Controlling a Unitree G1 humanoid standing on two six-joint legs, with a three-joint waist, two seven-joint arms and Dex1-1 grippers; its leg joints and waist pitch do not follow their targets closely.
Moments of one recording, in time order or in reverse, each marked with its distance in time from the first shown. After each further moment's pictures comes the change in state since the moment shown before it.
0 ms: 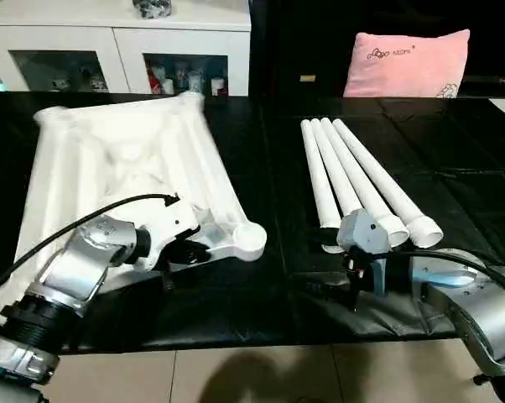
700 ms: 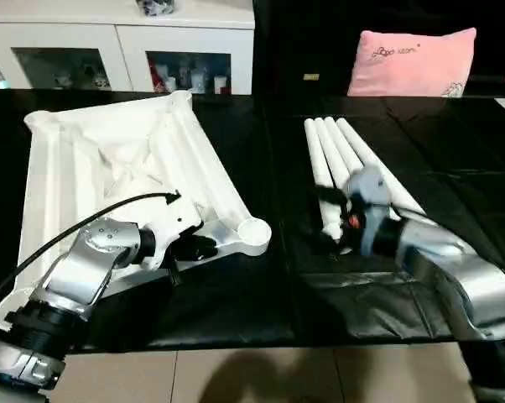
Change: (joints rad) left arm 0.014 -0.003 0.061 -0.022 -0.048 -0.030 0.015; right arm -0.201 0.254 -0.135 0.200 0.049 0.114 -0.278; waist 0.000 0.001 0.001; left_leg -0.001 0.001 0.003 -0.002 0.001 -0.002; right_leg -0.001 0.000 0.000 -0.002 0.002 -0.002
